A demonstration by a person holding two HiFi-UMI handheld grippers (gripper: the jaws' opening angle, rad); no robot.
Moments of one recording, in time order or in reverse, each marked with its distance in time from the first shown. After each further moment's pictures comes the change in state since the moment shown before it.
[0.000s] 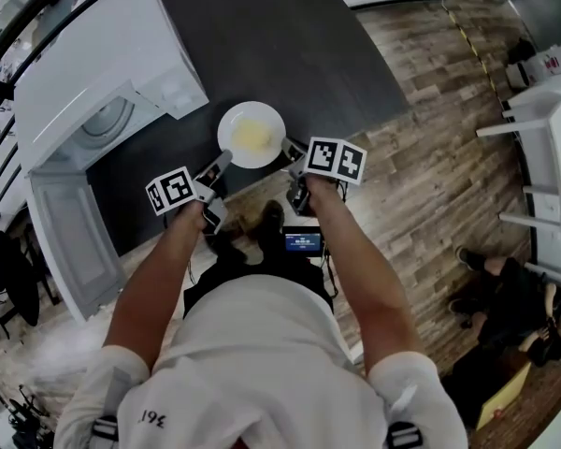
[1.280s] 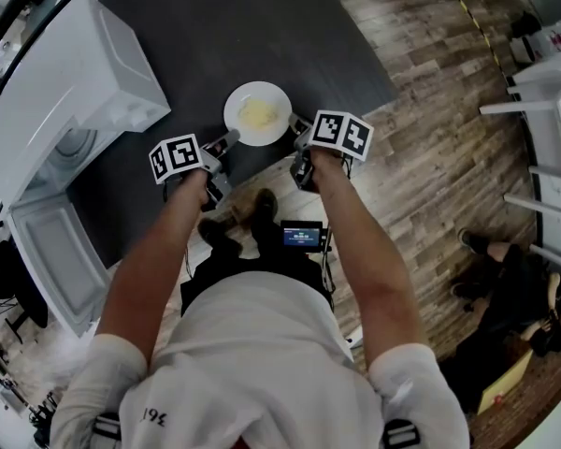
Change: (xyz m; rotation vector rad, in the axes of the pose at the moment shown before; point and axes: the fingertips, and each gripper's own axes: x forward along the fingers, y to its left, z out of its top) left arm 0.133 0.000 -0.015 -0.087 0.198 0.100; right arm 0.006 -0.098 0.088 0.096 -0.035 -0.075
